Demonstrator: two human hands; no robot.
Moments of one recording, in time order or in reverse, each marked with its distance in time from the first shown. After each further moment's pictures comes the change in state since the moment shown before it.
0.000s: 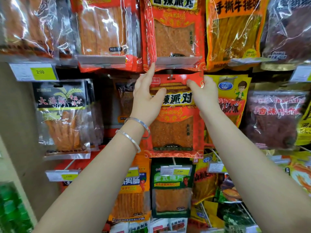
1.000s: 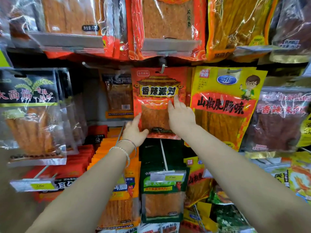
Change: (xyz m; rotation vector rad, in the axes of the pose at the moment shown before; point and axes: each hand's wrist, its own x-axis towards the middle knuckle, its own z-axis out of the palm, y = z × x) left_hand -0.022 -0.177 0.041 0.472 -0.315 -0.422; right_hand -0.009 0.095 0.040 -1.328 -0.511 -0.316
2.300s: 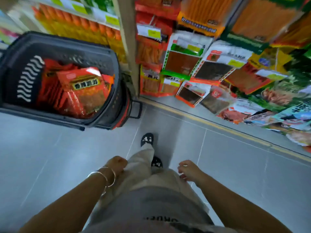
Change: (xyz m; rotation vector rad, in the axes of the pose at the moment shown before) left_hand -0.708 -0.208 -0.022 -0.189 -0.650 -1.440; right_hand -0.647 -0.127 0.121 0.740 -1.705 0.638
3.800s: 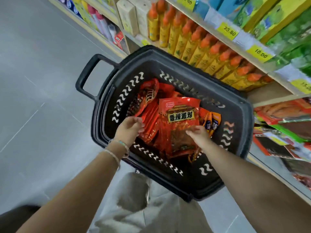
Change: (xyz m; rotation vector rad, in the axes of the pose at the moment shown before) left_hand 0.149 -0.018 -0.420 -0.787 0.310 0.173; right_hand 0.187 -0.443 0.245 -0.210 0.153 -0.230
